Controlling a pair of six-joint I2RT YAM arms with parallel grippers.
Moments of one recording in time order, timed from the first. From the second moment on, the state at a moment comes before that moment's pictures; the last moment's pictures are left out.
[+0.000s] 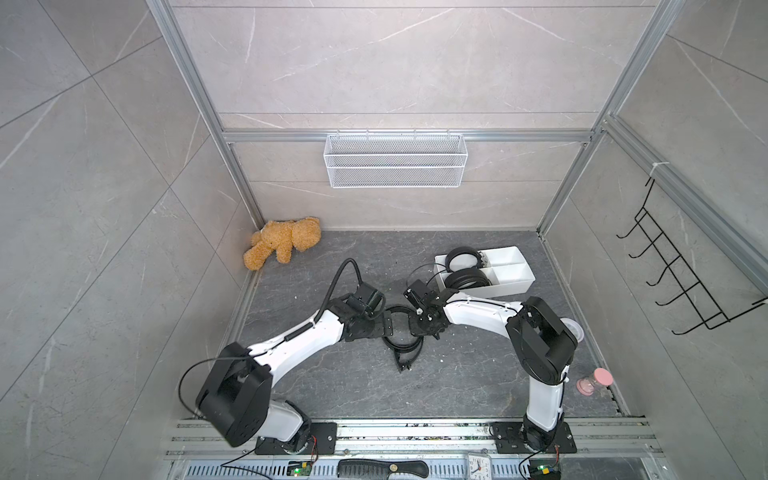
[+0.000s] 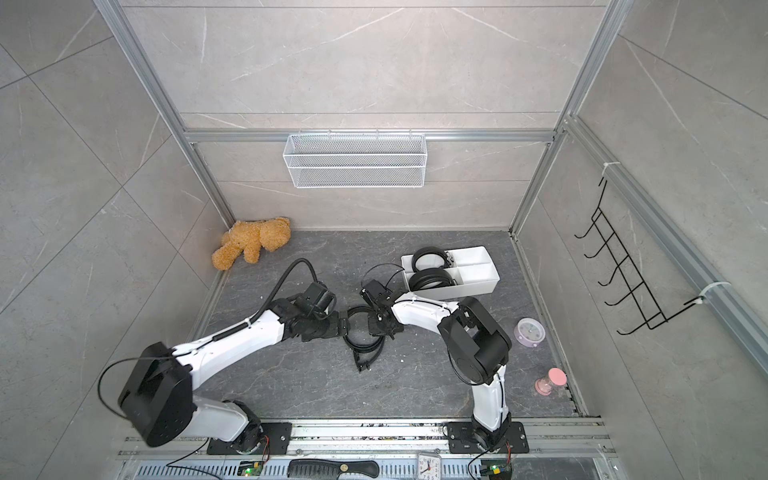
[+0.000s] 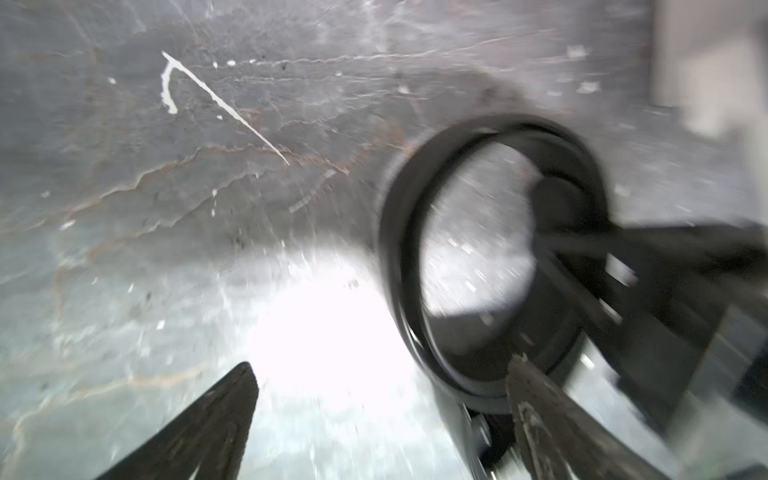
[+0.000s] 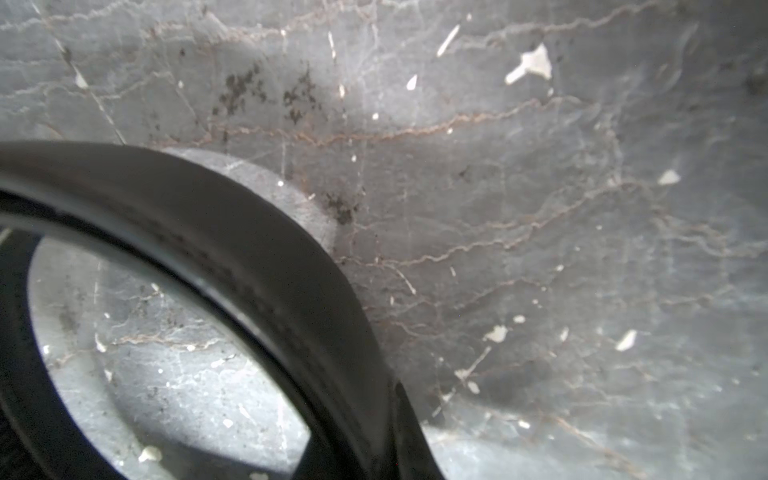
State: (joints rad) left arm -0.69 1.40 0.94 -0.64 0.00 -0.70; right arm 0.75 1.94 1.25 -0.60 0.02 0.61
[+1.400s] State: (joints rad) left arm -0.92 1.64 0.90 -0.57 0.08 -1.06; right arm 0.77 1.93 1.25 -0.61 0.00 0.63
